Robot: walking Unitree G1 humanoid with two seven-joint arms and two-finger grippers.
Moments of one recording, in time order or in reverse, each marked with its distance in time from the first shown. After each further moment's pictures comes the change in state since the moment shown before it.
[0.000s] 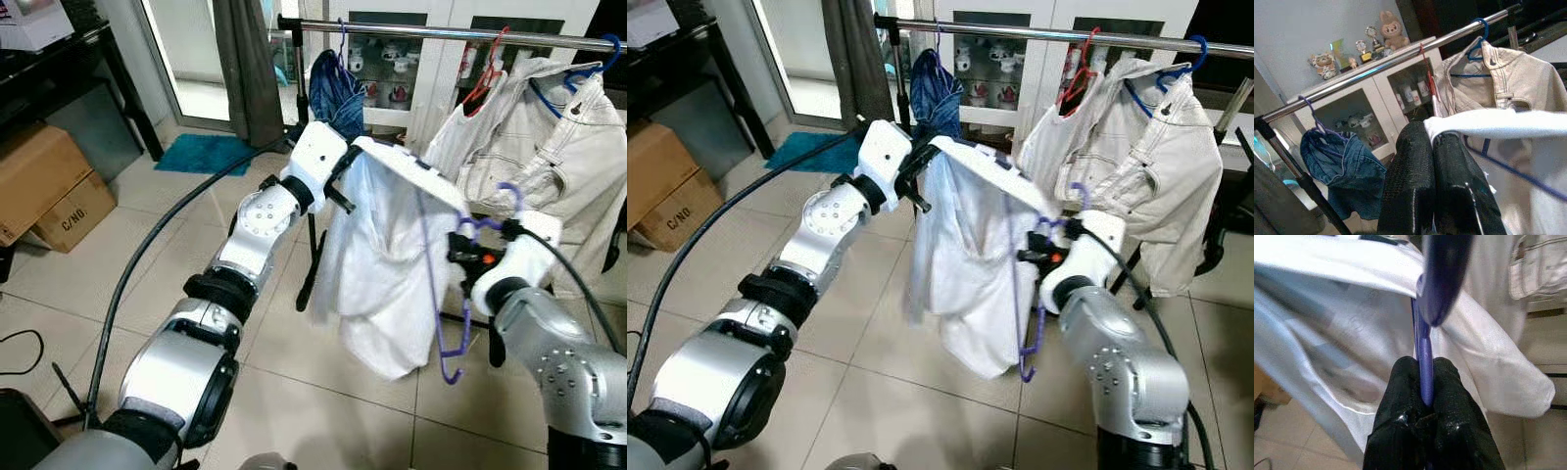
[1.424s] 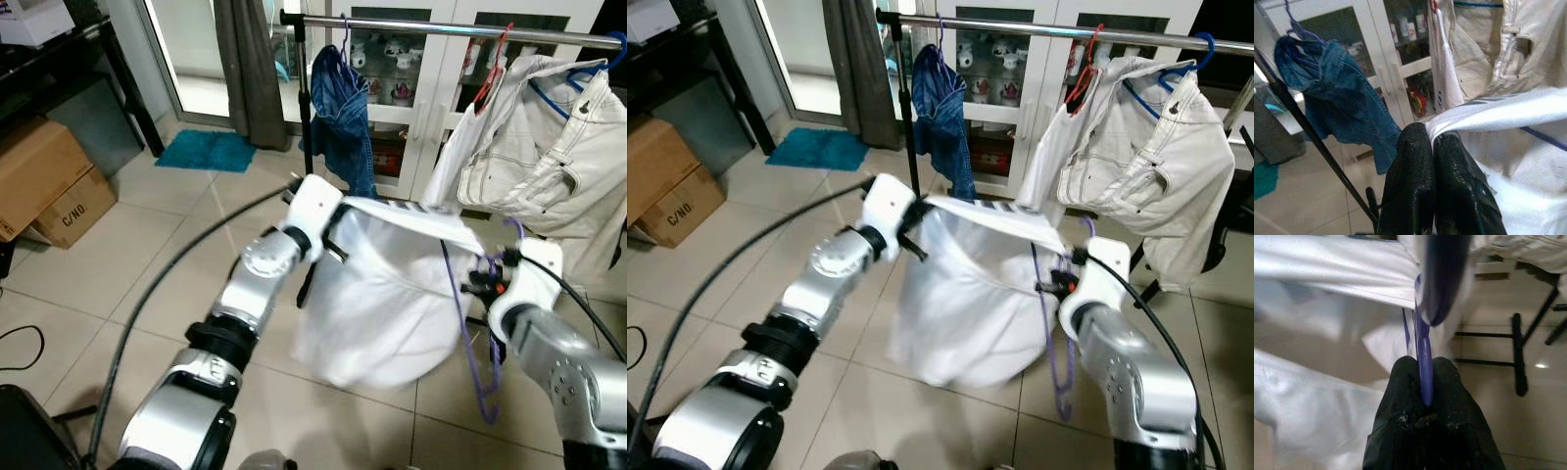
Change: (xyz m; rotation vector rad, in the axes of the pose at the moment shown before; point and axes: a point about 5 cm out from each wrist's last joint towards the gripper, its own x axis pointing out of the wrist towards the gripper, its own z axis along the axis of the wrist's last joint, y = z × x) left arm -0.028 -0.028 -0.043 -0.157 0.242 0.025; right arm -0.003 -0.038 -0.032 -0.149 0.192 -0.178
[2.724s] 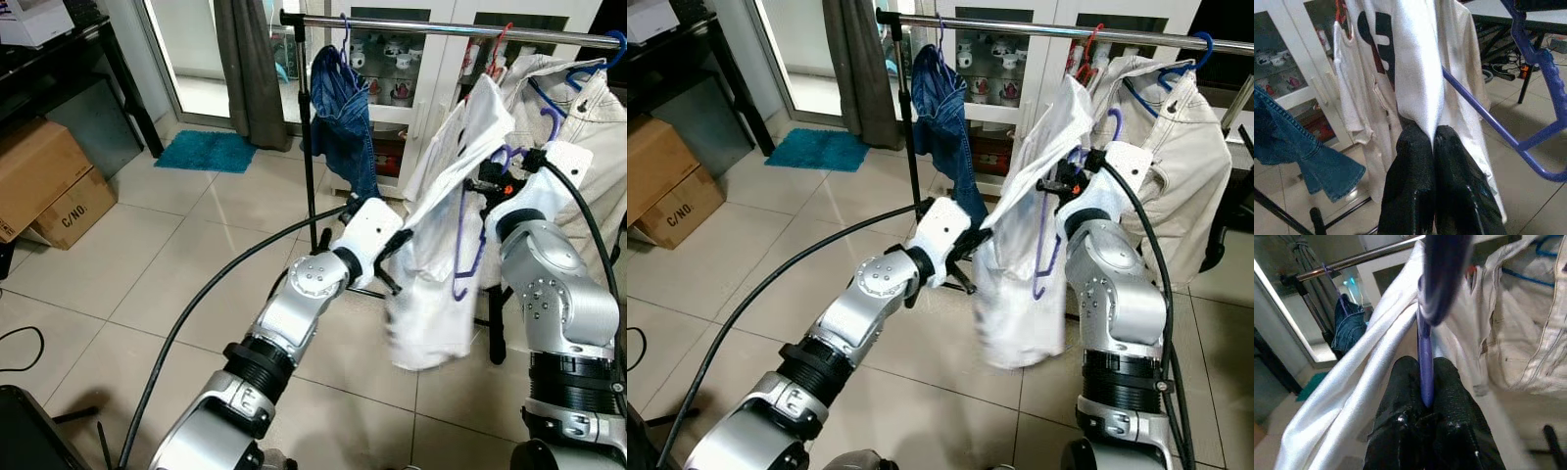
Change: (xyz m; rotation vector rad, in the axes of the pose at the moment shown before) left arm 0.011 -0.076 0.012 -0.029 -0.017 -0.254; right arm 0.020 0.030 0.104 0.074 -0.479 0.062
